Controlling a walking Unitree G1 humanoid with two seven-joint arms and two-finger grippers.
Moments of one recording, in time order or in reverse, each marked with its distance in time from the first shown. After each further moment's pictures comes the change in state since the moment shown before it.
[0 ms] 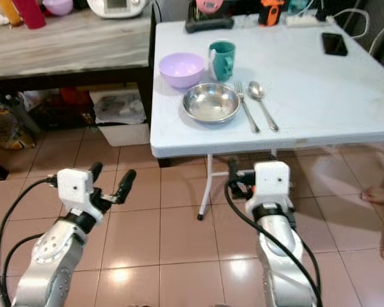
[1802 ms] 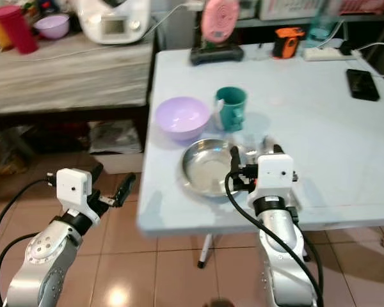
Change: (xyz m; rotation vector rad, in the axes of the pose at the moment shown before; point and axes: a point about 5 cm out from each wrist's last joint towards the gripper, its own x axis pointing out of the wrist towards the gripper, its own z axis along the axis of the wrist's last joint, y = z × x) left arm -0.006 0.005 0.000 0.030 0.035 -0.047; right arm 0.005 0.003 0.023 -0.011 -0.087 -0.027
